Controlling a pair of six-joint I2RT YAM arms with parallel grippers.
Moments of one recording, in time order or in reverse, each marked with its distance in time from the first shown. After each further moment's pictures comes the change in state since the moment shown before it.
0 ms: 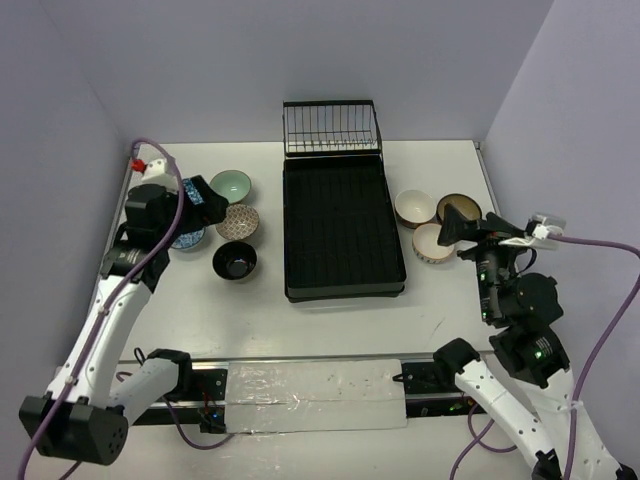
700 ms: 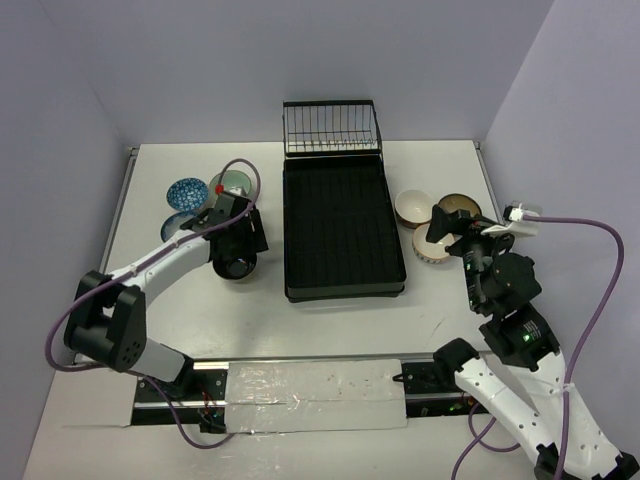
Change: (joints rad) left arm -0.275 0.520 0.004 -0.084 -0.098 -0.175; right arm 0.000 0.117 0.000 -0.068 0.023 0.045
